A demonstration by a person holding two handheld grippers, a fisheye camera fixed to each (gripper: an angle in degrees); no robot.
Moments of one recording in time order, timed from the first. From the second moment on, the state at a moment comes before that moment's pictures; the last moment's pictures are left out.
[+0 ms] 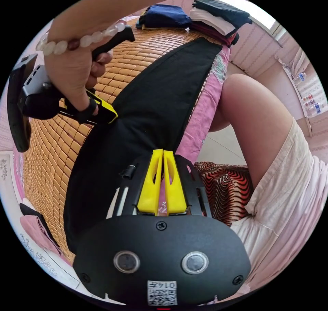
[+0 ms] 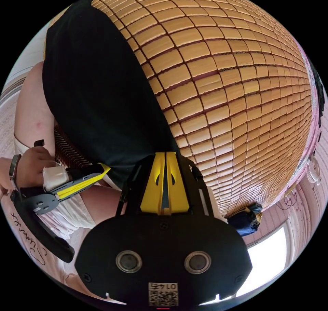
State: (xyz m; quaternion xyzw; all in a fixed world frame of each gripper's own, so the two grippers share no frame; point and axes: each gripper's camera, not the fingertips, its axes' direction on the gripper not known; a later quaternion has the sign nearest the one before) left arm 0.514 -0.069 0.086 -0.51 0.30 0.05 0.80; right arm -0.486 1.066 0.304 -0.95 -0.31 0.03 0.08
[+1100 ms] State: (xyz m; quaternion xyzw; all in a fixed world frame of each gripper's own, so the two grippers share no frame) left arm 0.523 -0.129 0.067 -0.50 0.26 0.04 0.82; right arm -0.284 0.882 0.105 -0.91 -0.20 0.24 0.25
